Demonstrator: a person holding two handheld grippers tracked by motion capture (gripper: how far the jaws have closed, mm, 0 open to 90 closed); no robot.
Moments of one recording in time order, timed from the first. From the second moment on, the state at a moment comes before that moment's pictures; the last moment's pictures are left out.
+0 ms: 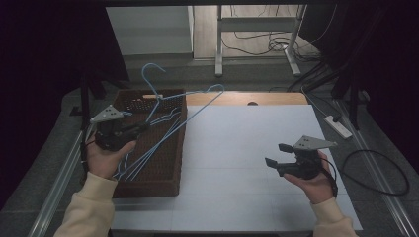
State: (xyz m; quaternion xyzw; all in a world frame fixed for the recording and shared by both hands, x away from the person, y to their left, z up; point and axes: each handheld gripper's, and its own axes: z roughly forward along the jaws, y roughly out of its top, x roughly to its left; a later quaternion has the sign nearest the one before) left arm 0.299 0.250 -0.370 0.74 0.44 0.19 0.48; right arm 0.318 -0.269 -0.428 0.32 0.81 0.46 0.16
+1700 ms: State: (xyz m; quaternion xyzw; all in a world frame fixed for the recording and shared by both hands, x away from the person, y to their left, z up) left arm 0.329 0.302 -0.437 0.74 0.54 0.19 0.36; right arm 0.322 -0.264 -0.443 0.33 0.83 0.43 0.15
